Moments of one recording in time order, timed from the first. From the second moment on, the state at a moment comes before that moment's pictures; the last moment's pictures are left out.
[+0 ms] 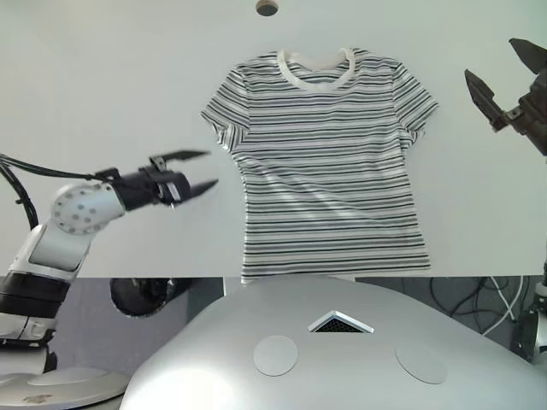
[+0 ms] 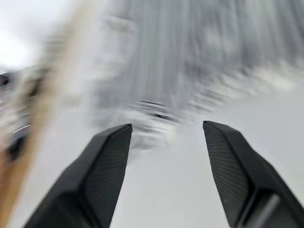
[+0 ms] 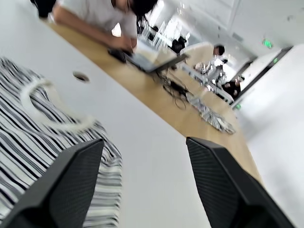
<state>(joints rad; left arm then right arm) 0.23 0.91 -0.07 -0.09 -0.16 -0.40 -0.68 0.09 -0.71 -0.25 -0.11 0.16 -0.01 0.60</state>
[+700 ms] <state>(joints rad) 0.23 0.54 0.19 -0.31 -0.90 0.91 -0.27 0.21 -0.69 -0.31 -0.11 0.19 0.02 0.60</state>
